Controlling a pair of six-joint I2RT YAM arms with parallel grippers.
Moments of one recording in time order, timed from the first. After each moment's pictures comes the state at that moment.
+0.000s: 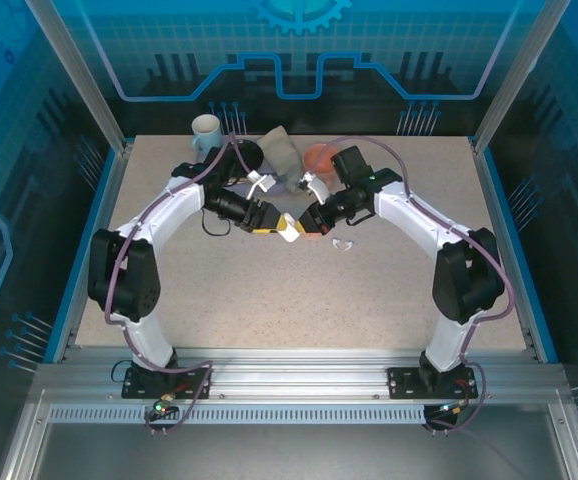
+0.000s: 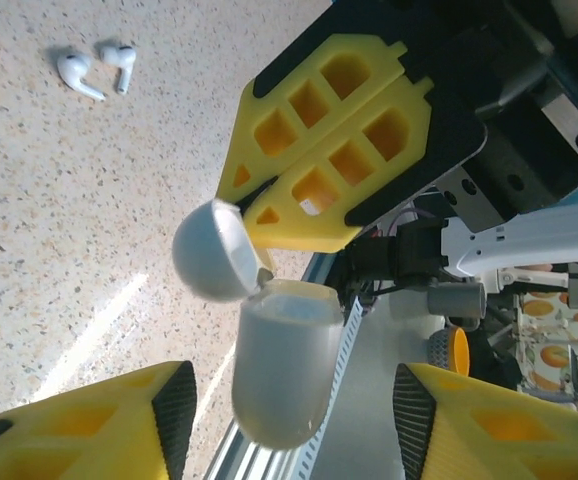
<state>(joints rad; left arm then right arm) -0.25 1.80 1.49 -1.00 1.09 0.07 0.47 1.80 1.51 -0.78 -0.72 -0.20</state>
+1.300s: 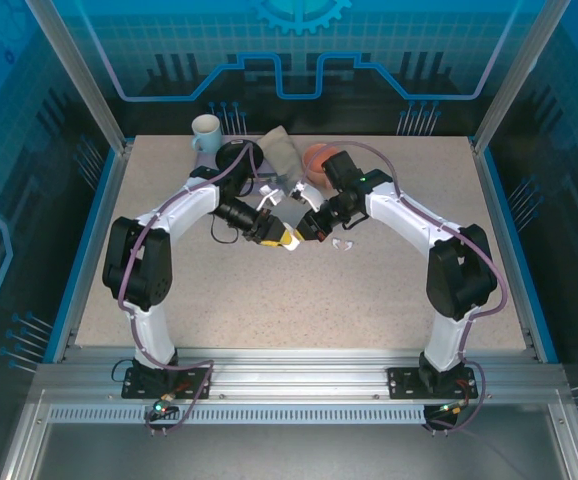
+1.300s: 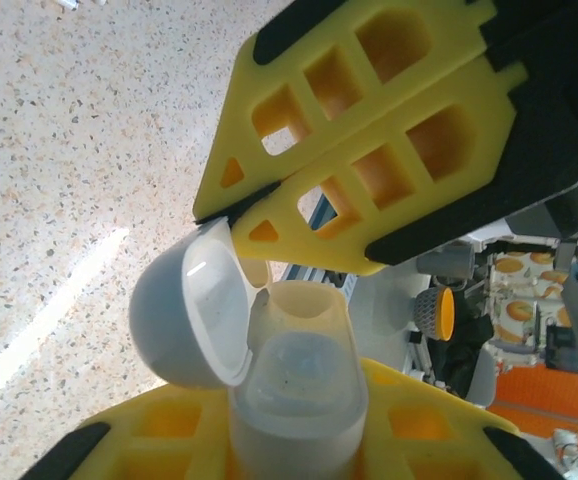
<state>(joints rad) -0.30 1.90 1.50 -1.08 1.10 0.13 0.50 1.84 1.52 -0.83 -0.65 -0.26</state>
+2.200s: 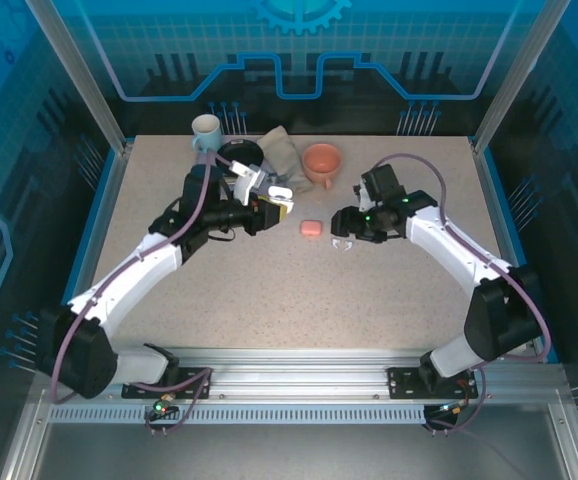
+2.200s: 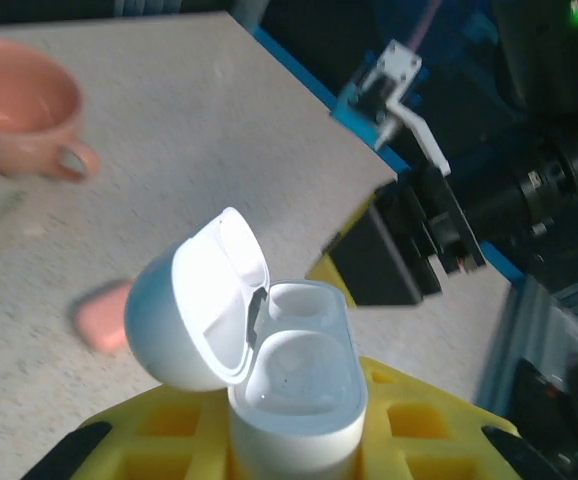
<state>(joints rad) -0.40 1.30 1.00 -0.12 0.56 -0.24 0.40 1.53 1.21 -0.75 -0.22 0.52</state>
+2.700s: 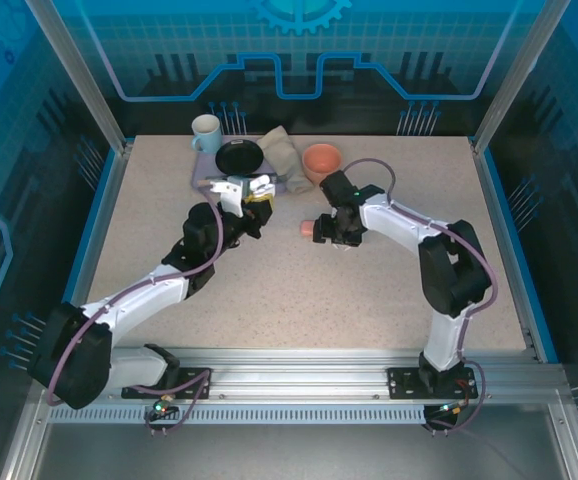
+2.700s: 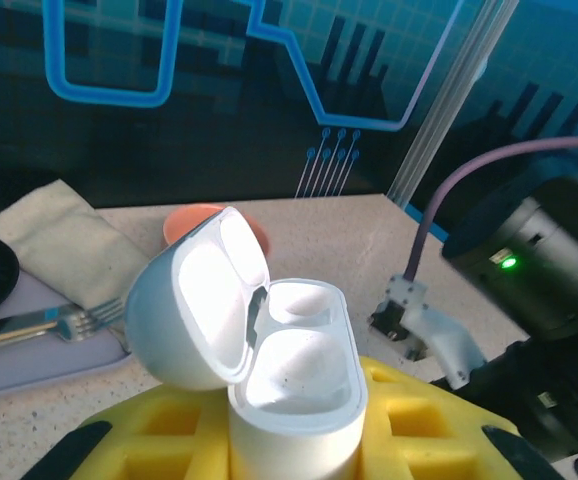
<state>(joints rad) -0.47 1.25 0.66 0.51 0.10 -0.30 0.51 1.88 1.39 -0.78 -0.03 0.59</state>
